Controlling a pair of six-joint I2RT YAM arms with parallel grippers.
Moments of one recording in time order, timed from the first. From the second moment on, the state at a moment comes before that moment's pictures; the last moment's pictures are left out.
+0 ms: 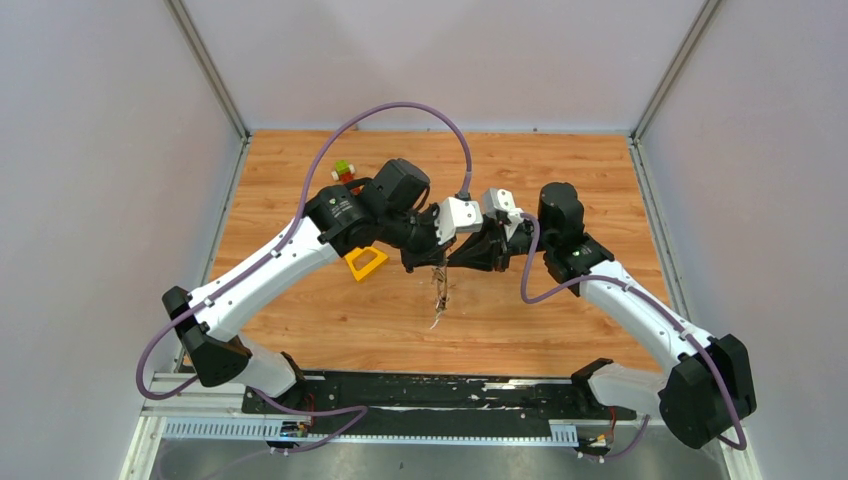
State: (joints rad) left arm -0.91 1.46 1.63 -1.00 0.38 0.36; right arm 0.48 1.18 0.85 0.18 -1.21 -0.15
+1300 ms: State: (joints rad) left arm -0.84 1.11 1.22 -0.51 0.54 0.47; right arm 0.45 1.09 0.85 0.24 -1.23 -0.07
